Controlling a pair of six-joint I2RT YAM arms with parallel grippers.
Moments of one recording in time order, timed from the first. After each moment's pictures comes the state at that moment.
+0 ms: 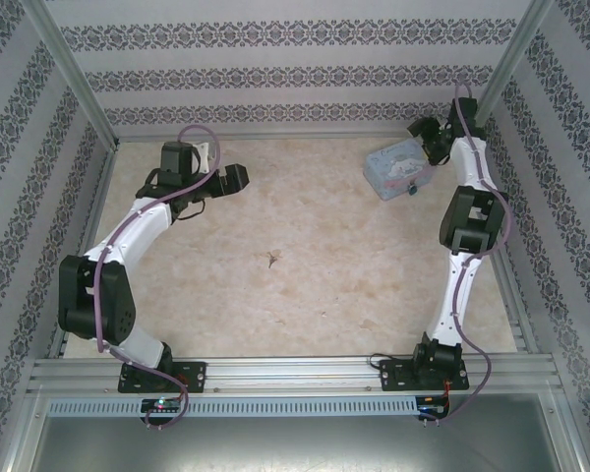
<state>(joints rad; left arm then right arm) -0.14 1.57 1.20 -0.27 0.41 -0.41 -0.21 2.43 2.22 -0.65 -0.39 0.75</state>
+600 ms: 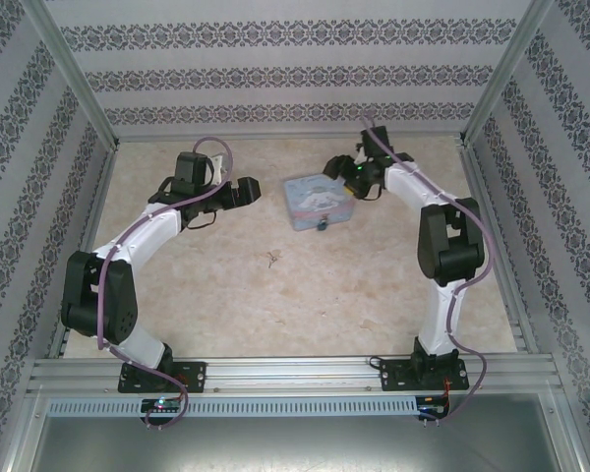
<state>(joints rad) -0.20 1.58 1.13 -0.26 0.43 -0.46 0.22 1.99 1.55 -0.49 -0.41 0.74</state>
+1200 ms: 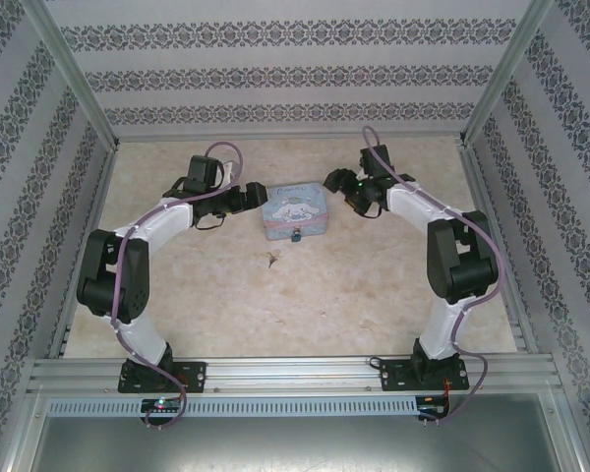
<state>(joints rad) -0.22 1.73 1.17 -0.23 0.48 -0.49 0.25 1.87 1.31 -0.31 -0.35 0.84</state>
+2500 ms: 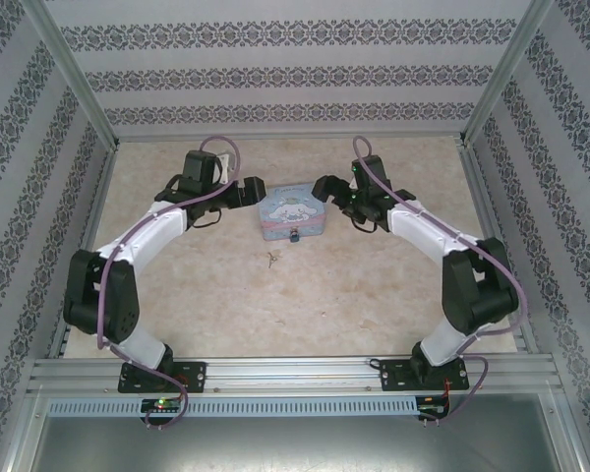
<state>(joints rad) -0.25 1.58 1.18 -0.30 0.31 -0.44 0.36 1.62 1.15 -0.29 -0.19 0.77</state>
